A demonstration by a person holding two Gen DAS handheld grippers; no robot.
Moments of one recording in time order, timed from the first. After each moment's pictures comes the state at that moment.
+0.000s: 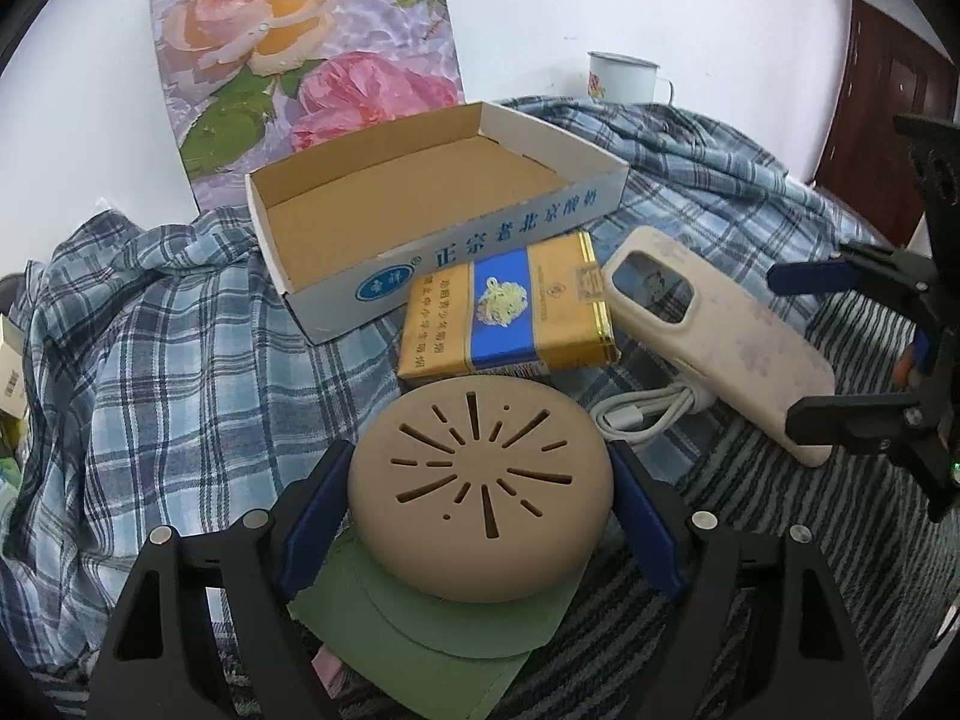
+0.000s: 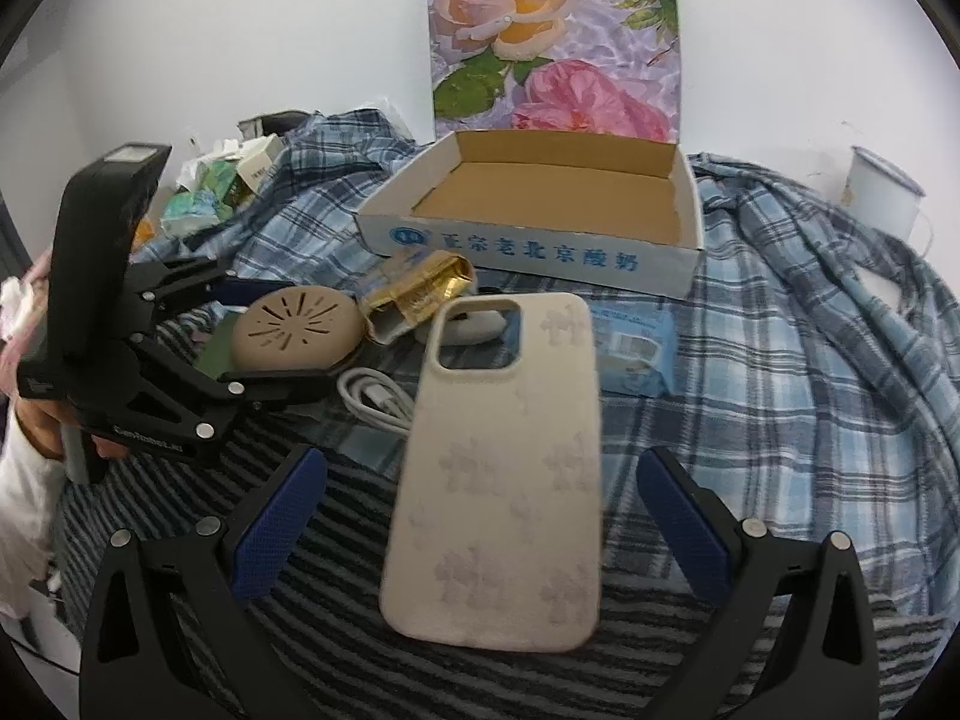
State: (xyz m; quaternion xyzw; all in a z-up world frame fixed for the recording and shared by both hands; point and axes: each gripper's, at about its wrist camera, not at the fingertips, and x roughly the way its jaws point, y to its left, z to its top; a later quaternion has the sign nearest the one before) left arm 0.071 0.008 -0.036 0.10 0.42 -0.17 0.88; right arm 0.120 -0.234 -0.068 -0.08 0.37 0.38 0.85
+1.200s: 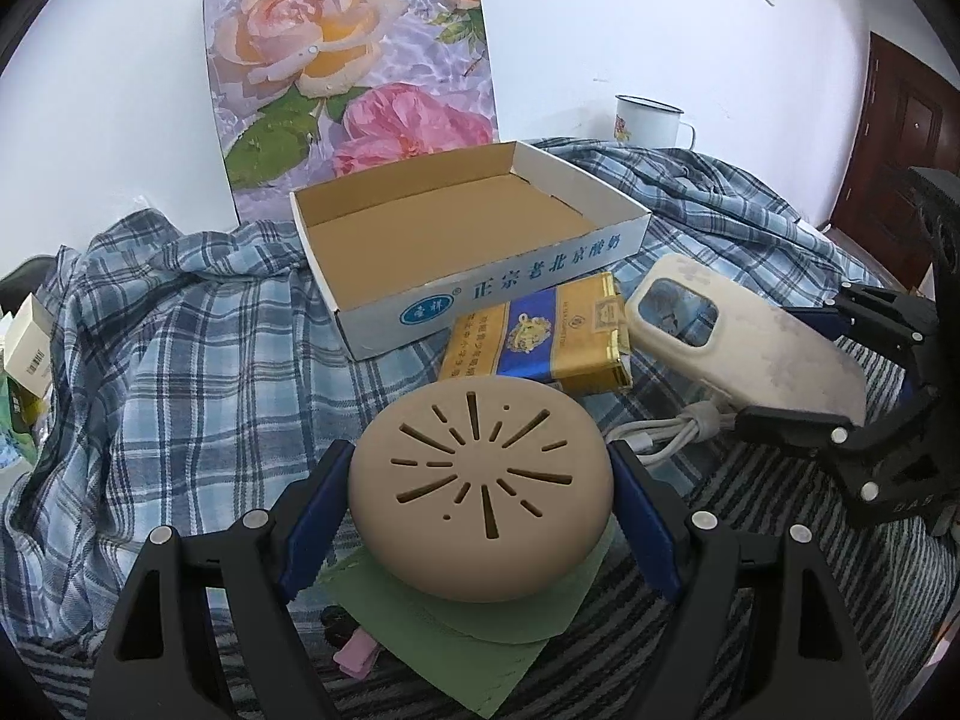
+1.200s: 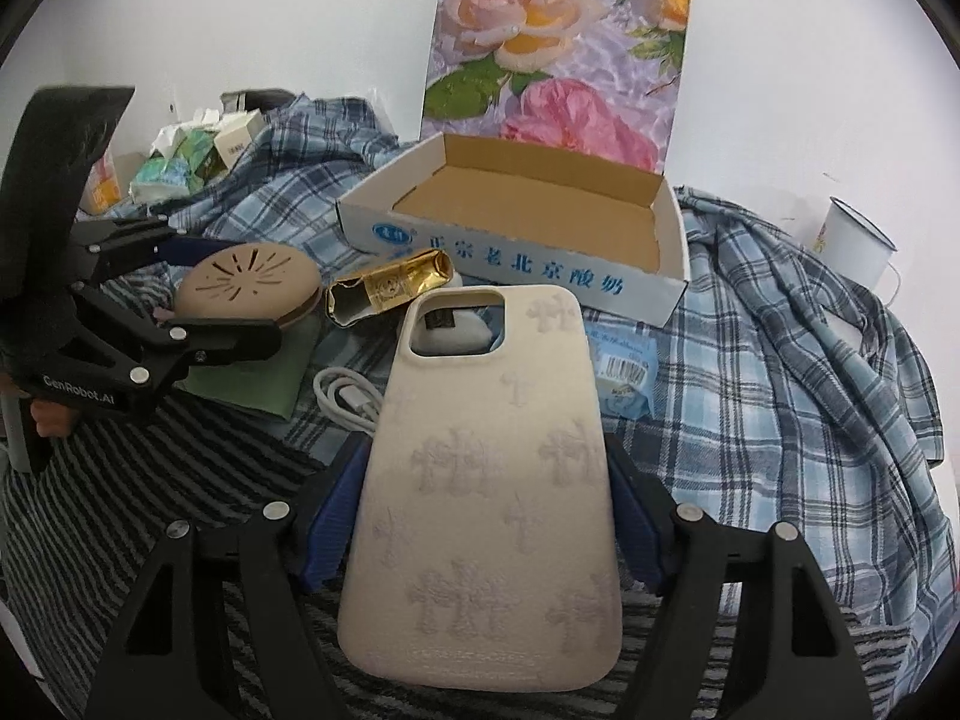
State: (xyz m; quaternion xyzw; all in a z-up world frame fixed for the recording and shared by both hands) left arm 0.061 0.023 -0.022 0.08 0.39 -0.14 0.91; right arm 0.107 -0.219 -0.069 -0.14 0.33 0.33 0.87
